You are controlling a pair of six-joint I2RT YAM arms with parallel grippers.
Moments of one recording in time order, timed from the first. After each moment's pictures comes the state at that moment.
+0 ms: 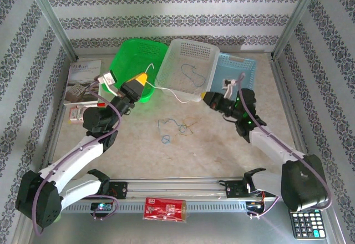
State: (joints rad) left arm -0.43 1.02 0.60 1.01 0.33 -1.04; right arm 0.26 1.17 0.63 0.36 -0.60 0.89
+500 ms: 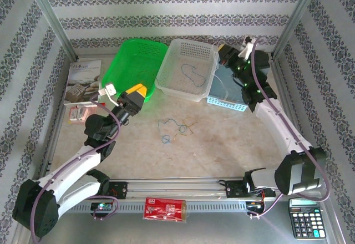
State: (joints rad) left arm -0.42 0.91 0.44 0.88 0.25 -0.97; right arm 0.18 1.34 1.18 0.16 -0.23 0.75
